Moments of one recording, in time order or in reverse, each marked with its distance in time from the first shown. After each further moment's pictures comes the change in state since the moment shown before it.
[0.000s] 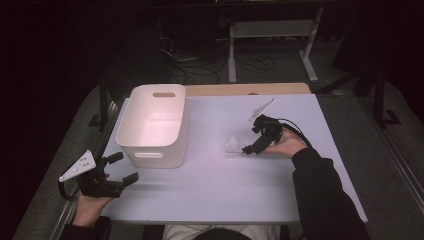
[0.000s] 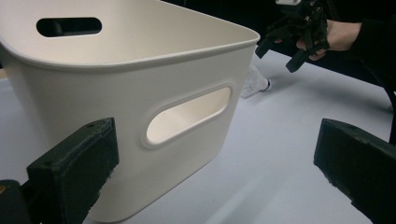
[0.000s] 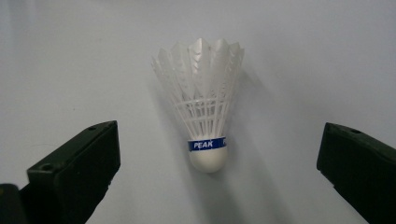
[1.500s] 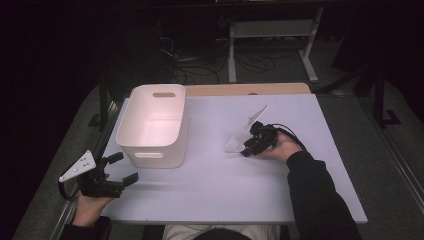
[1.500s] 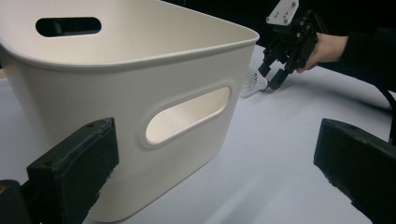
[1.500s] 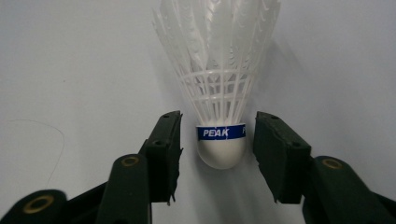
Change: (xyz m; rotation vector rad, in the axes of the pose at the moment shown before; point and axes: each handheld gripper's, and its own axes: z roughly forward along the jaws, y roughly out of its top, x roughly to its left) left arm 0.000 0.000 0.000 0.000 0.000 0.000; right arm -0.004 -0.009 0.027 0.076 0.072 -0.035
